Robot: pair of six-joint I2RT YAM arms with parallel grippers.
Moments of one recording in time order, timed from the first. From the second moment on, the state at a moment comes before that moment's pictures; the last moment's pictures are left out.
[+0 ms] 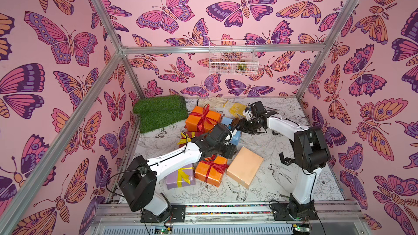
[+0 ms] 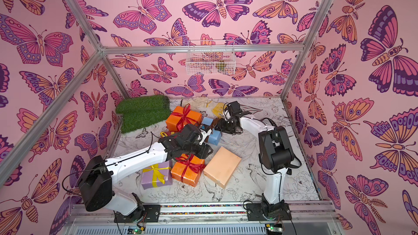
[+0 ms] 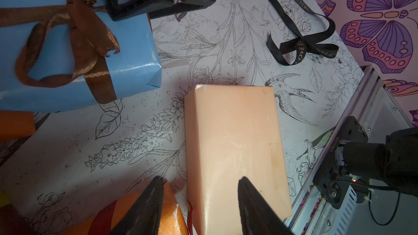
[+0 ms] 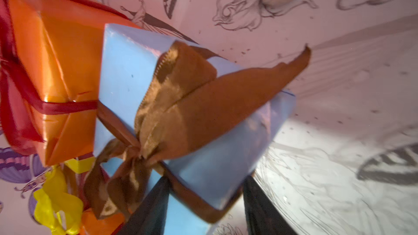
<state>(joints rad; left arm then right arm) -0.85 1.53 1.10 -0.40 0.17 -0.30 0.34 1.90 1.39 -0.57 -0.34 0.46</state>
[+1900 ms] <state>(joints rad) -0.87 1.90 1.30 -0.40 0.35 -0.40 0.43 1.13 0.60 -0.53 -0.10 0.79</state>
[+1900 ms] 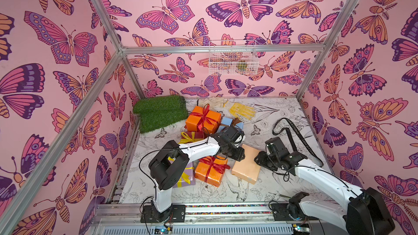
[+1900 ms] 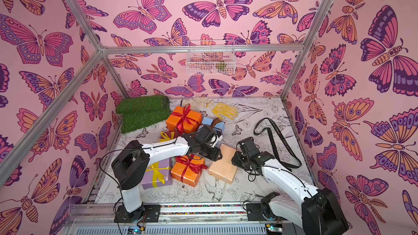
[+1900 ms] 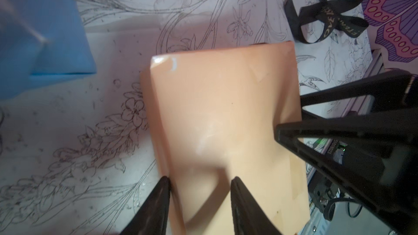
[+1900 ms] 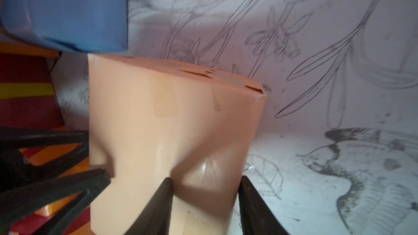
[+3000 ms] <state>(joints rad) -0.80 2.34 1.89 -0.35 0.32 -0.50 0.04 1.93 1.44 -0.65 -0.19 0.35</state>
